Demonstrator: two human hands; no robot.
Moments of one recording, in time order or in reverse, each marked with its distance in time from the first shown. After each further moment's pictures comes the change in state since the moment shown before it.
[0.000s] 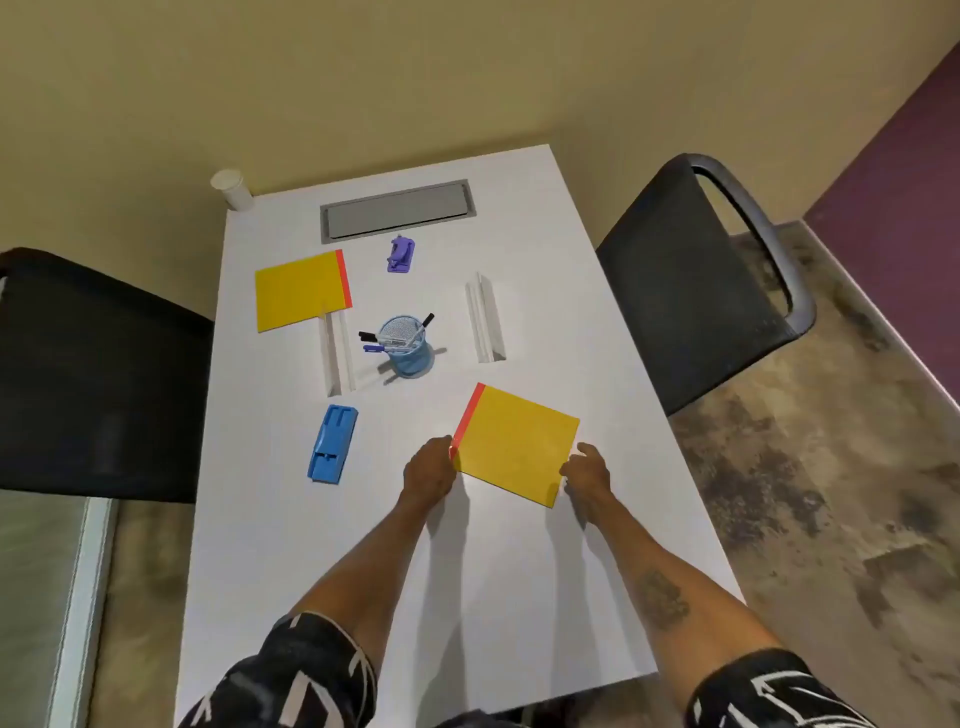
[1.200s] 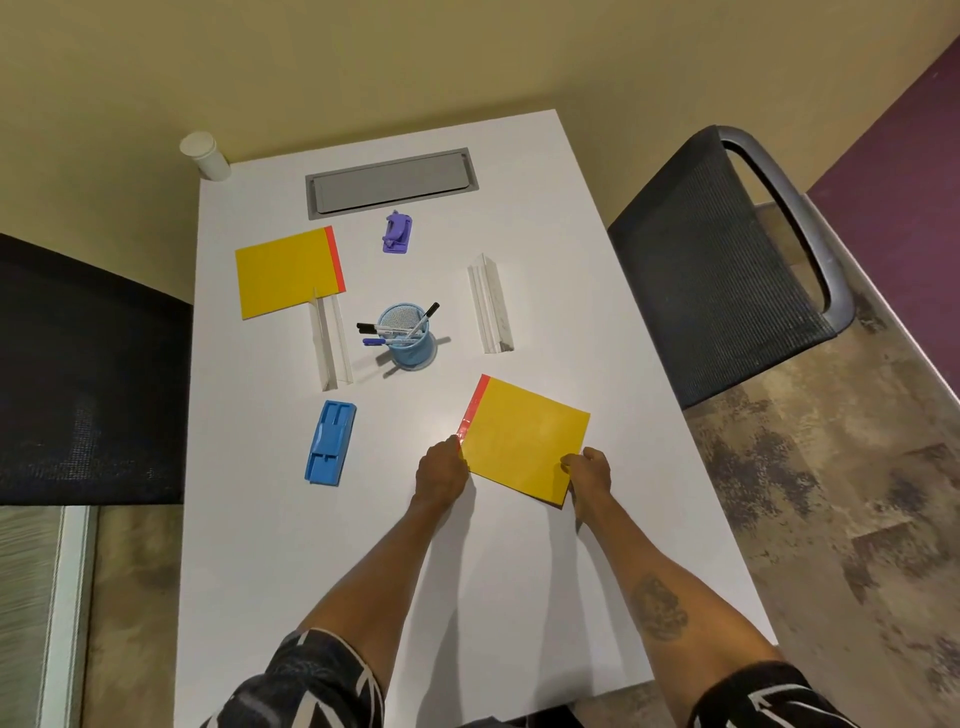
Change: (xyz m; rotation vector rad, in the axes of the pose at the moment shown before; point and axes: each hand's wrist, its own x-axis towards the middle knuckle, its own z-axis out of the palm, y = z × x) left_hand 0.048 -0.021 0.026 -0.060 0.019 -0.017; right_hand 0.036 0.009 0.039 0.222 0.094 0.136
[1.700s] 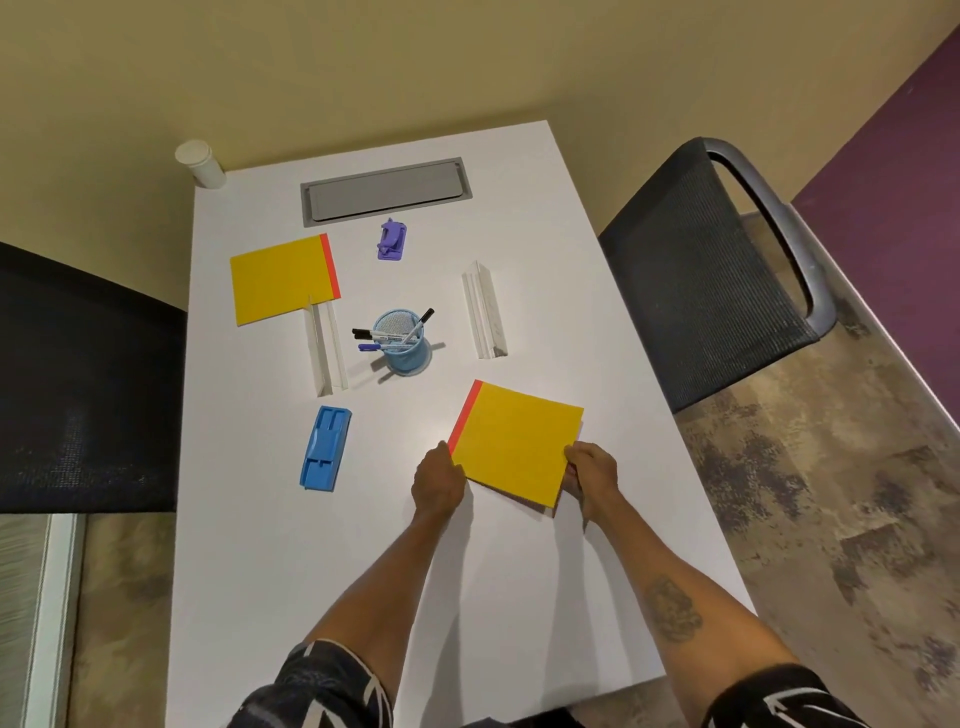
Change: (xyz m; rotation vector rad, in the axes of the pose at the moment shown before) left_hand -0.010 0.001 0.007 -0.164 0.022 -0.127; right_hand -0.004 -0.010 -0.018 0.131 -0.108 -0.053
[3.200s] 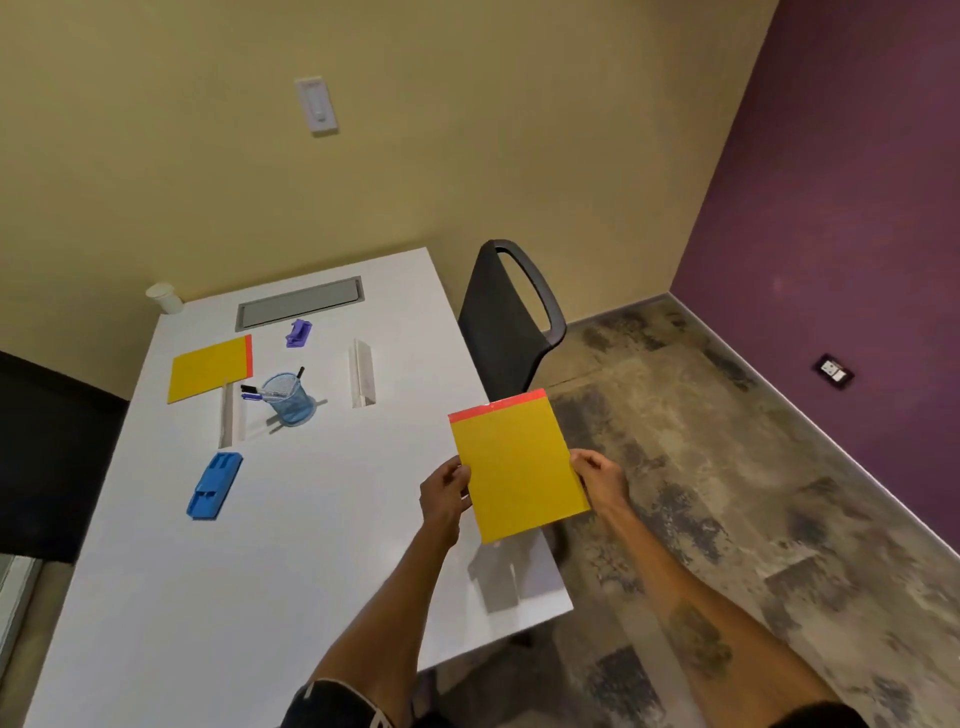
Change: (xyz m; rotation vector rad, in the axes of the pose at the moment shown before) left_hand -0.243 0.221 0.157 -0.996 0.006 0.082; right_hand -0.076 -0.030 -0.350 -0.097 0.000 -0.480
